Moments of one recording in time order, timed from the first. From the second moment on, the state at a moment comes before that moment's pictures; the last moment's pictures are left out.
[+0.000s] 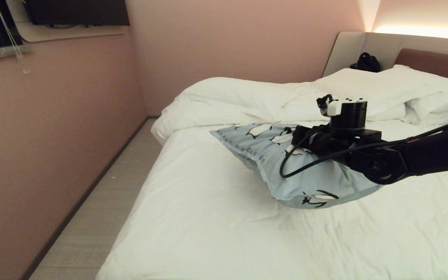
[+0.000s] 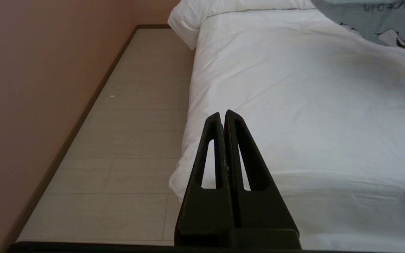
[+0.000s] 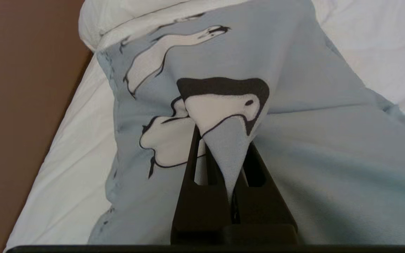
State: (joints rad) left arm 0.00 0.00 0.00 0.00 0.00 0.00; right arm 0.36 2.01 -1.28 -0.53 -0.15 0.32
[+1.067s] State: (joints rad) left arm 0.00 0.00 0.00 0.00 0.00 0.00; right arm 0.42 2.15 -1.38 -0.53 -0.37 0.32
